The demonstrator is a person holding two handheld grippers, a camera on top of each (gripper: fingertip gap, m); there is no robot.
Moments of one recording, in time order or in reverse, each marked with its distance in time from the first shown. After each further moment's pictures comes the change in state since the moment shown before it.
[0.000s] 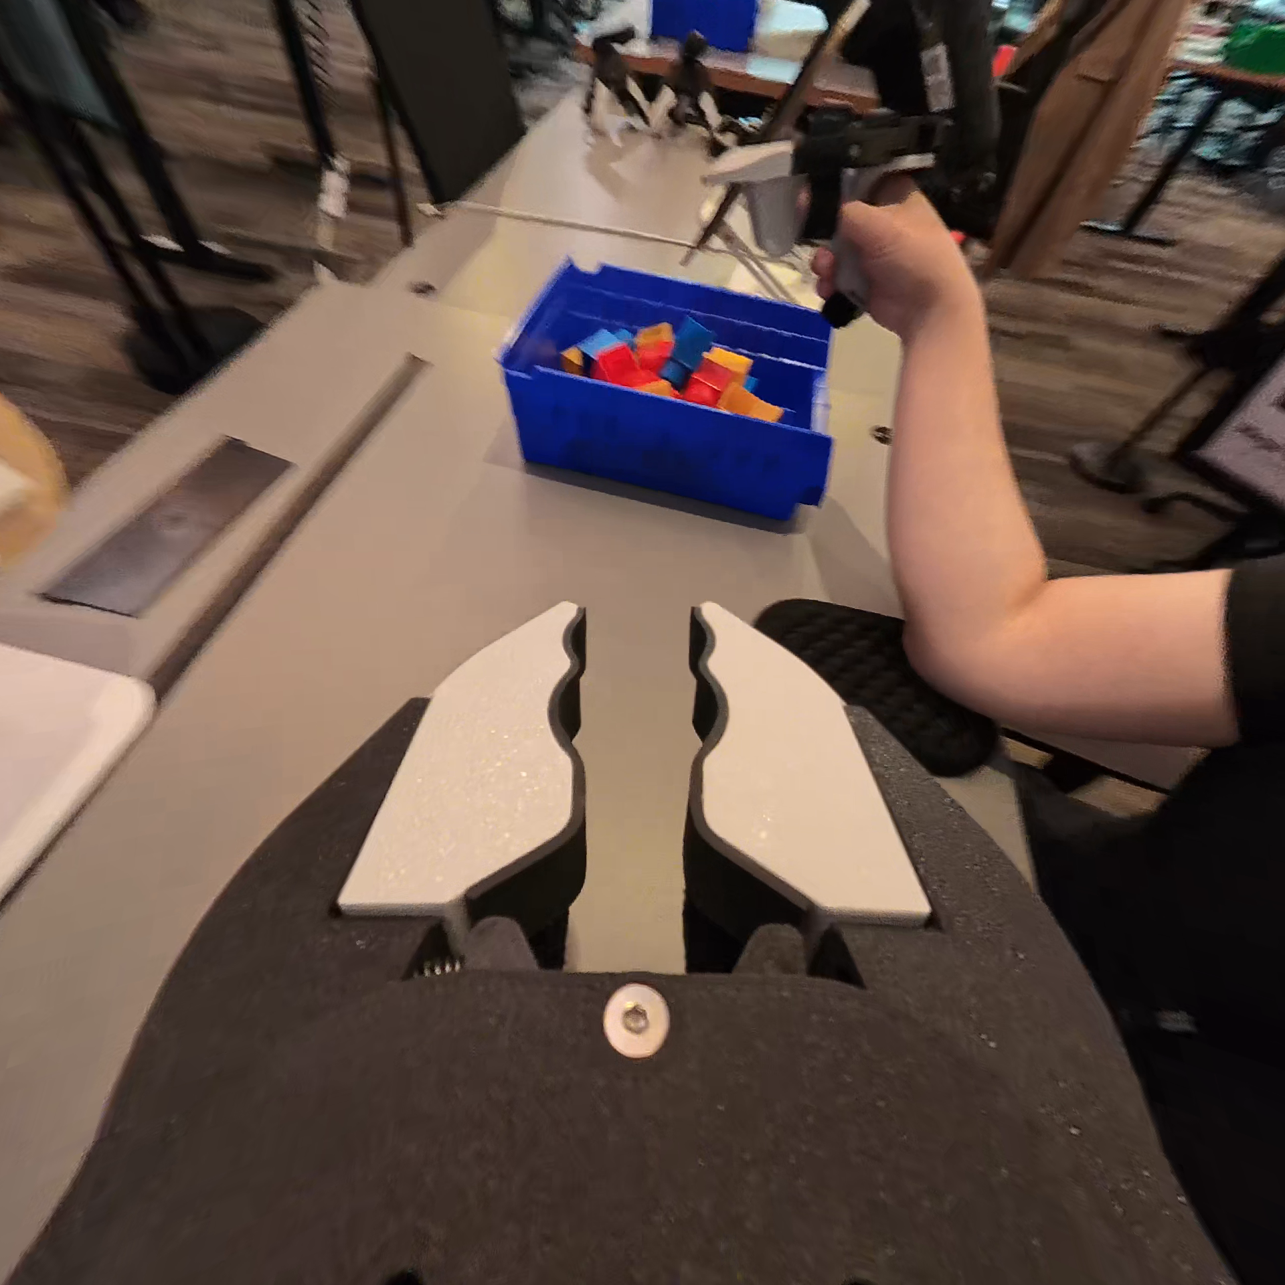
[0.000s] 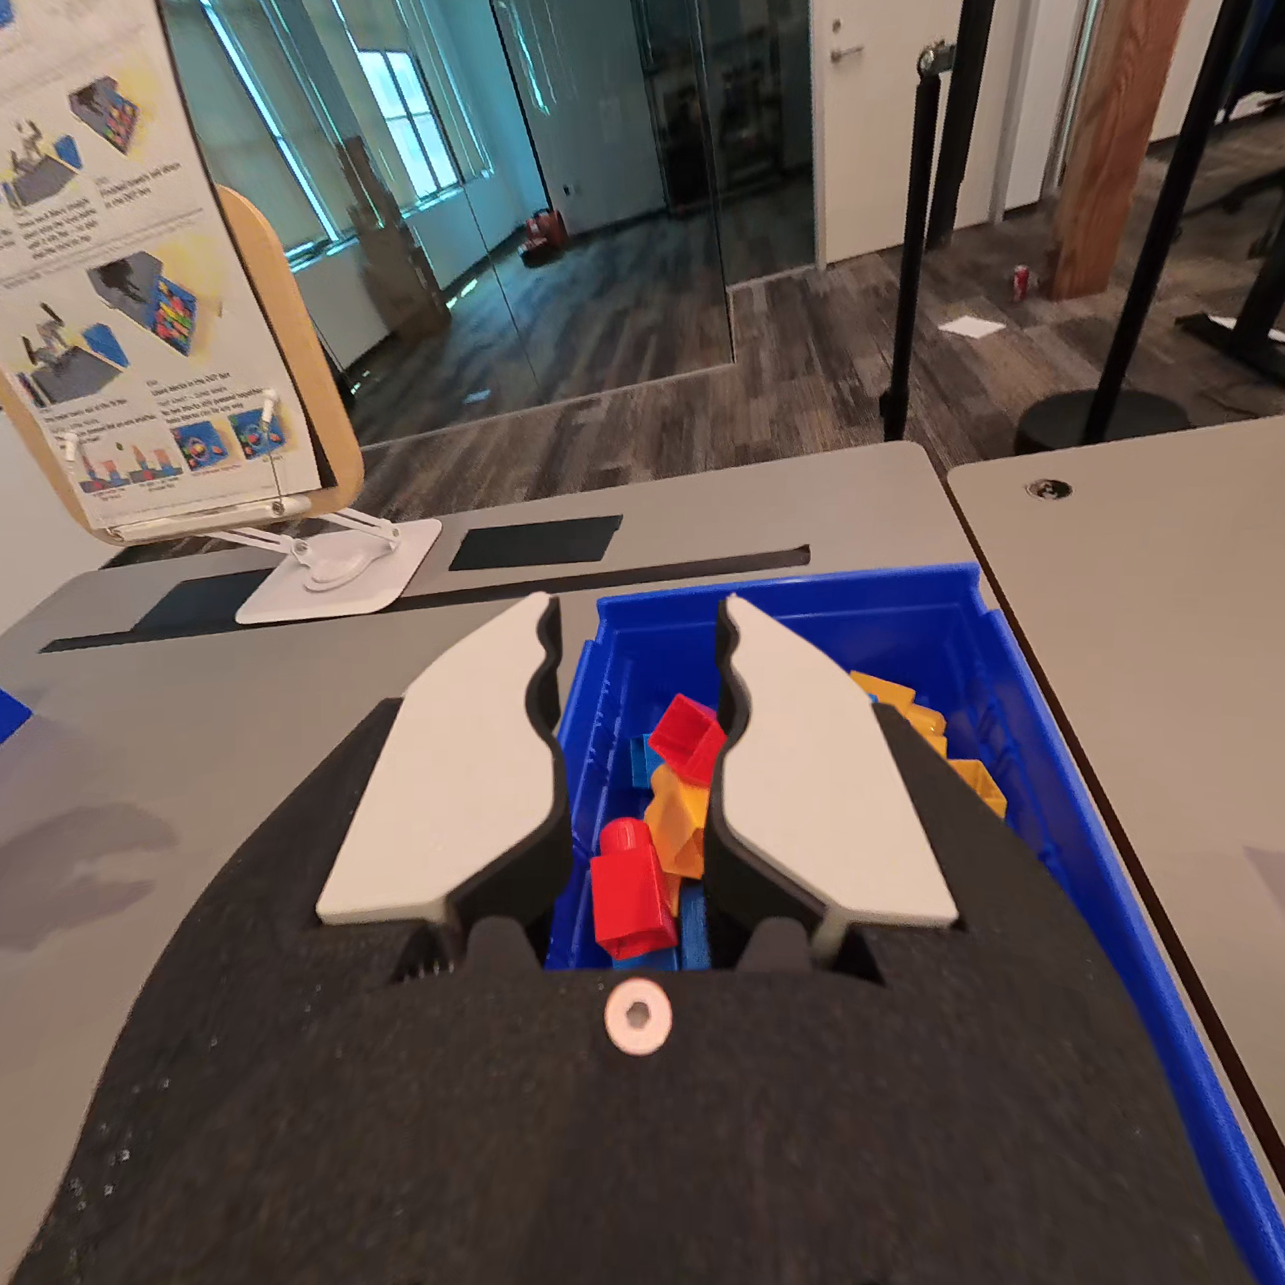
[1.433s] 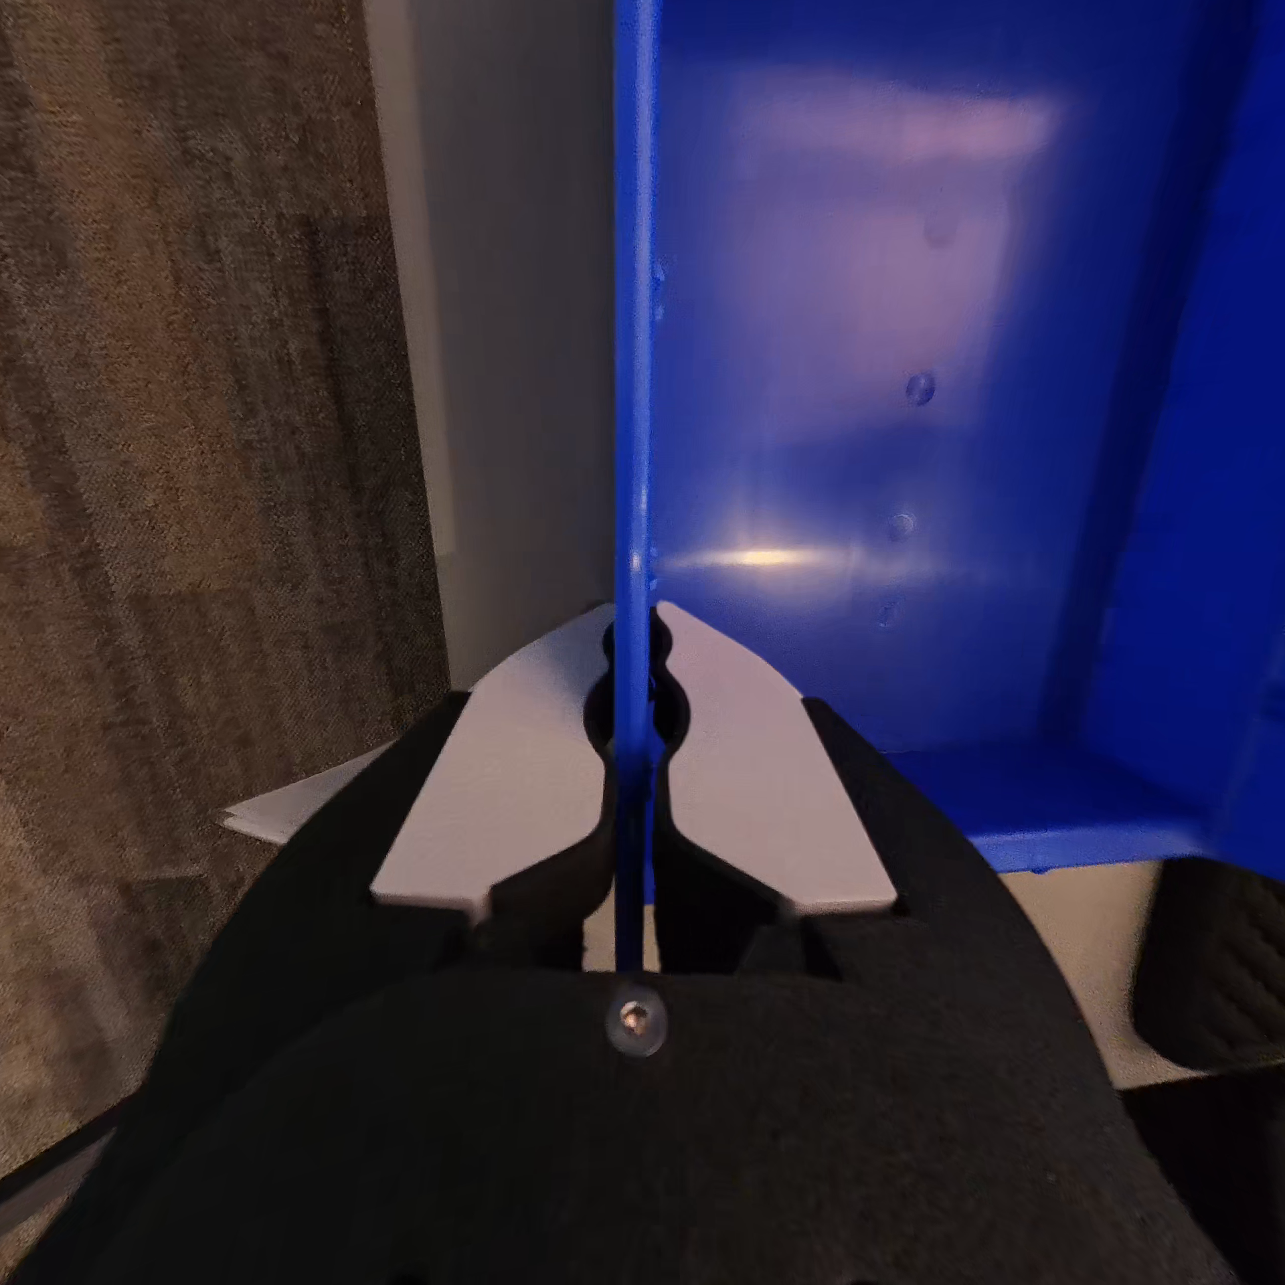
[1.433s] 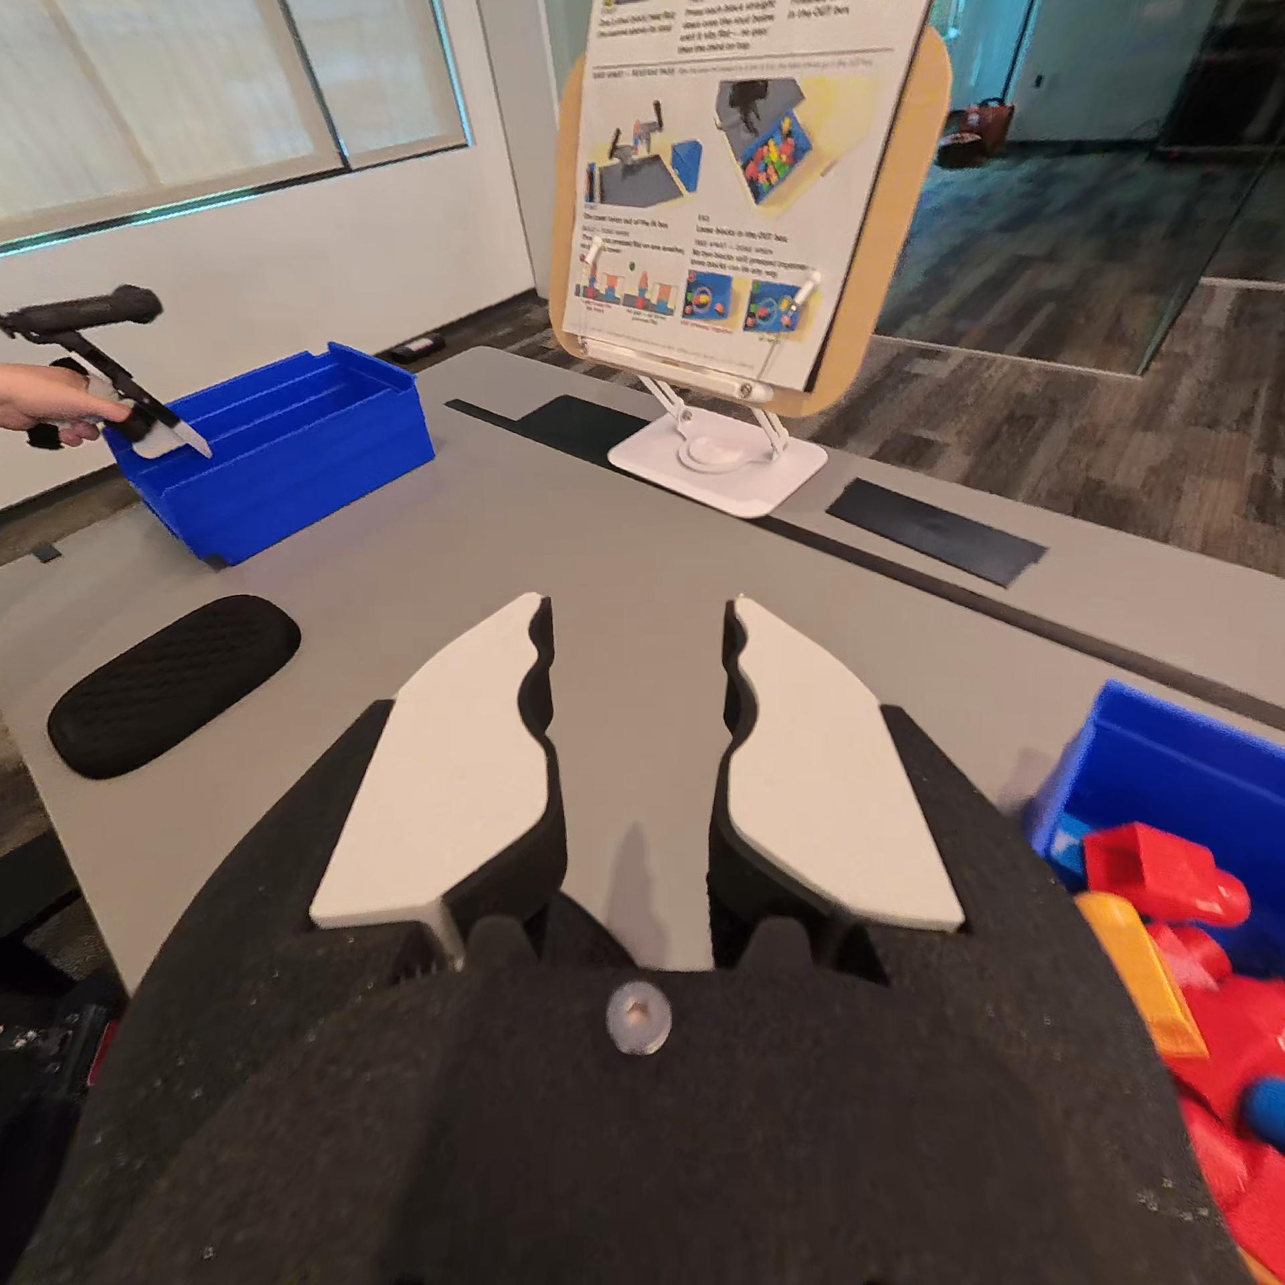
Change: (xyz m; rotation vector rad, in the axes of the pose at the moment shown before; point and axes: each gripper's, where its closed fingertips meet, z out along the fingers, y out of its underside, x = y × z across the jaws) left arm -0.142 0.383 -0.454 -0.584 -0.906 -1.027; right arm -0.213 0.033 -0.031 -0.144 -0.512 -0.284
